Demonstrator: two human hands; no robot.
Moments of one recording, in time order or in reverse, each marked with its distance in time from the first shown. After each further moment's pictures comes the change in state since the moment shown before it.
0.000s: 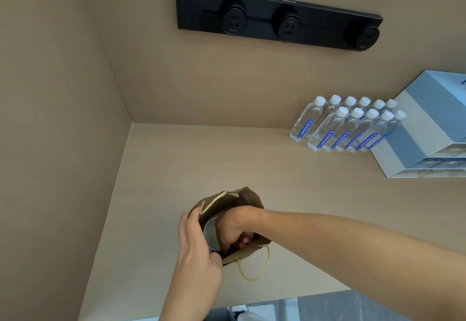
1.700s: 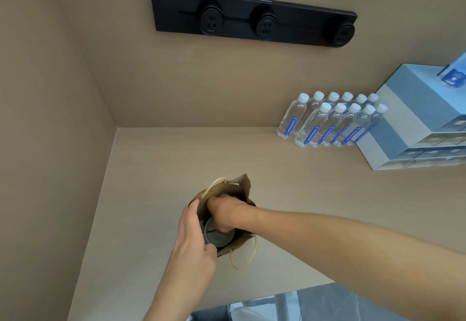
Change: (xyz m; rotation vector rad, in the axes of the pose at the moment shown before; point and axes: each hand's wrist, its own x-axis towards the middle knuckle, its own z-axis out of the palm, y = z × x) left_hand 0.007 0.013 0.009 0.141 -0.095 0.046; right_hand -0.038 0.019 0.000 0.081 0.517 -0.125
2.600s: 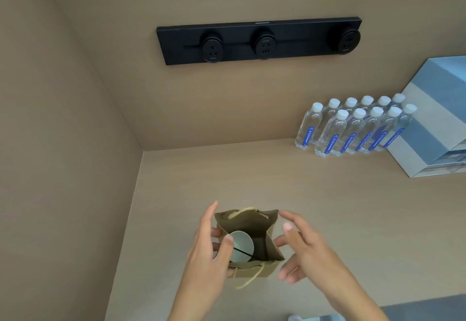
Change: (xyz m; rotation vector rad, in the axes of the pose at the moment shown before) left_hand 0.012 0.015 0.005 -0.168 0.056 -0.002; right_hand -0.112 0.095 0.046 1.438 0.361 -0.070
